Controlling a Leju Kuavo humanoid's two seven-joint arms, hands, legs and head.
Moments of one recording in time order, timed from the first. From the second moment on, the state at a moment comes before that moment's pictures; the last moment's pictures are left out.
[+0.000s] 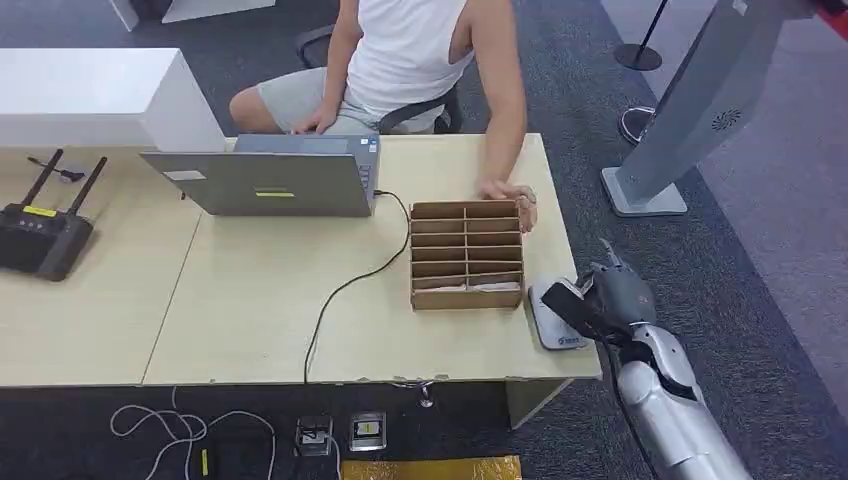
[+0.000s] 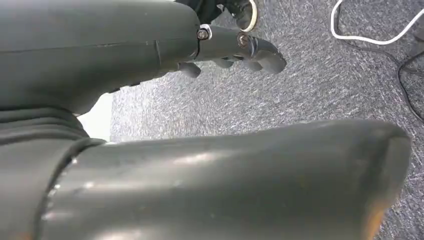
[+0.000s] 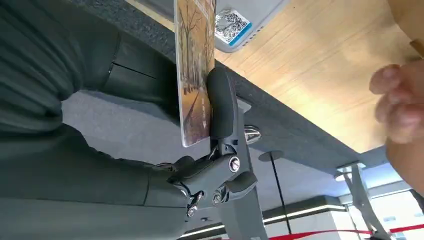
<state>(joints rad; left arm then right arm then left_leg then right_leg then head) -0.13 0.22 -0.34 -0.19 -0.25 0.10 0.04 -0.42 -0.26 0.38 -1.00 0.84 -0.33 -0.11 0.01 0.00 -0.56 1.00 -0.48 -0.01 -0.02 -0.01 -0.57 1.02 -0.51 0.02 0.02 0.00</state>
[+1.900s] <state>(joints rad) -0.15 0.22 -0.34 -0.19 -0.35 0.06 0.02 -0.98 -0.08 0.36 -0.57 0.96 -0.34 -0.22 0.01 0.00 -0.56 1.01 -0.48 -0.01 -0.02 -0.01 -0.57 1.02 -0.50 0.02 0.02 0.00</state>
